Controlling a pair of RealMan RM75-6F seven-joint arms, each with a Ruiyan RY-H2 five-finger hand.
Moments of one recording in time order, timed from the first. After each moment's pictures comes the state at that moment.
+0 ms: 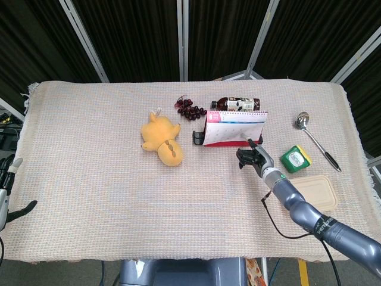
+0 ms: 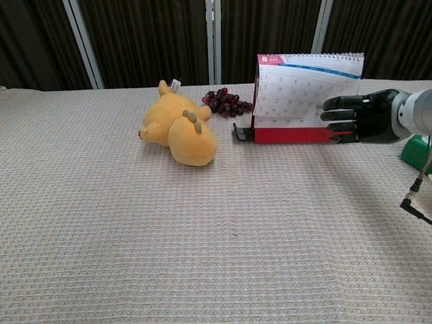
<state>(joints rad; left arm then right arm) -0.07 -1.14 -0.07 -1.59 1.54 1.59 0.03 0.68 -1.42 0.52 -1.39 -0.56 0.36 0.74</state>
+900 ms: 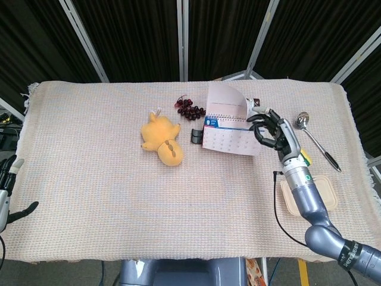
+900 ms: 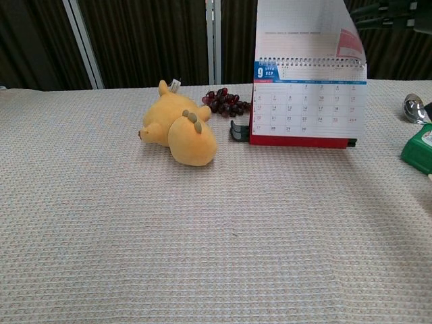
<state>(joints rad) -0.07 -1.13 -0.07 -1.61 1.55 1.59 0.03 0.51 -1.26 0.65 -1.77 -0.88 0.84 0.67</state>
